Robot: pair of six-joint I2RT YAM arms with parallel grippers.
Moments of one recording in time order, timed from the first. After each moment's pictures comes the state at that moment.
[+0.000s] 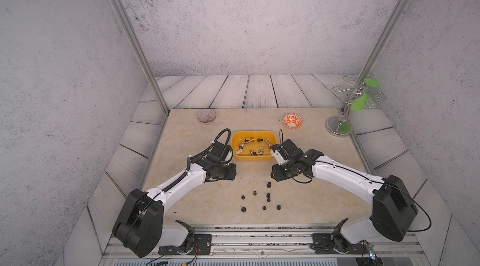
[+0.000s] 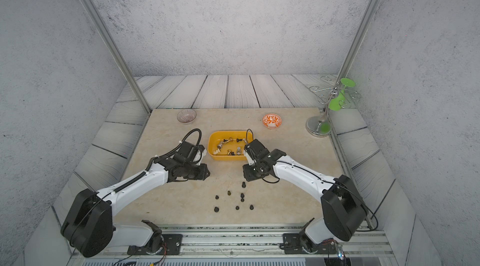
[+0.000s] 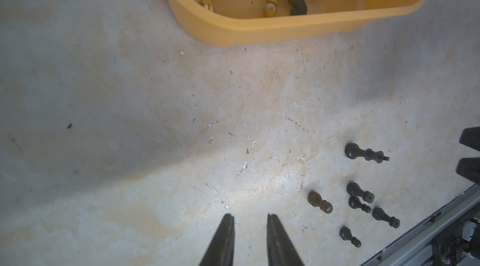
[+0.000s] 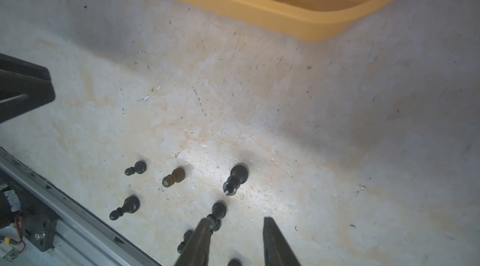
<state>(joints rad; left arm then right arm) -0.54 1.35 0.84 -0.55 0.20 -0.41 0.73 1.49 1.05 -0.70 -0.15 0.38</state>
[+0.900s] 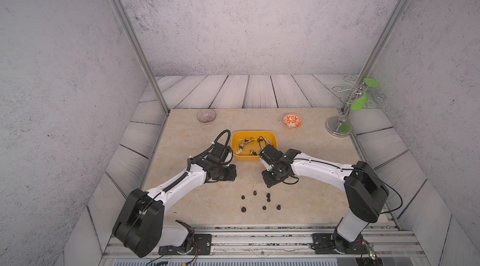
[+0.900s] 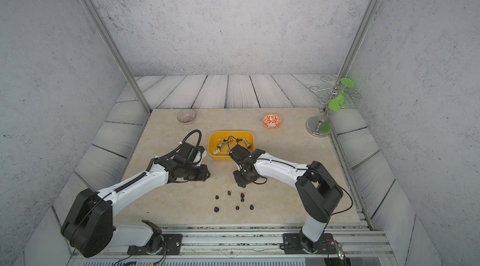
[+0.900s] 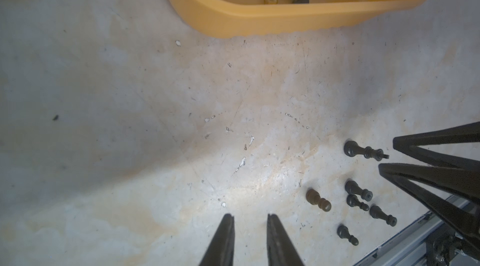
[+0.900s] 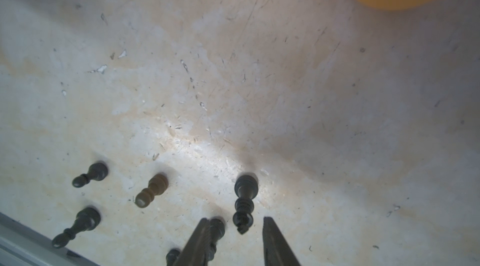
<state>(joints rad) -0.54 1.35 0.82 -0.54 0.21 -0.42 0.84 1.71 1.17 -0.78 -0.04 0.36</state>
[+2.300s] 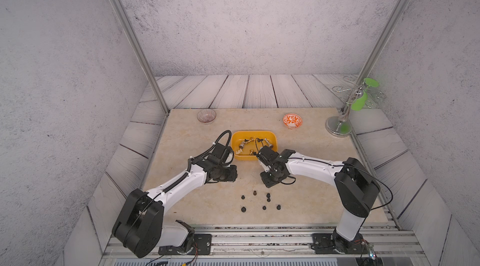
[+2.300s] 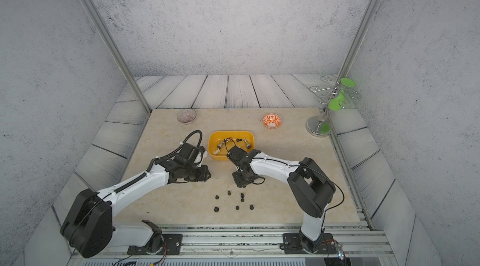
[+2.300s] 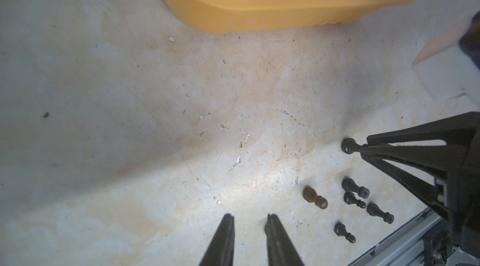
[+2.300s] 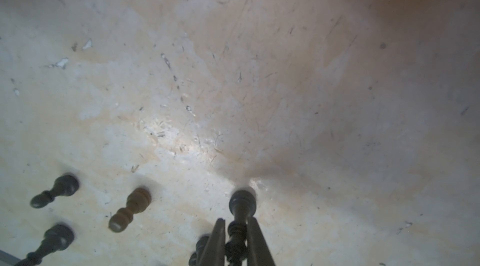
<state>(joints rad) -0.56 1.34 0.82 -0.54 0.21 -0.43 0.84 1.78 1.19 -0.78 -0.02 0.34</state>
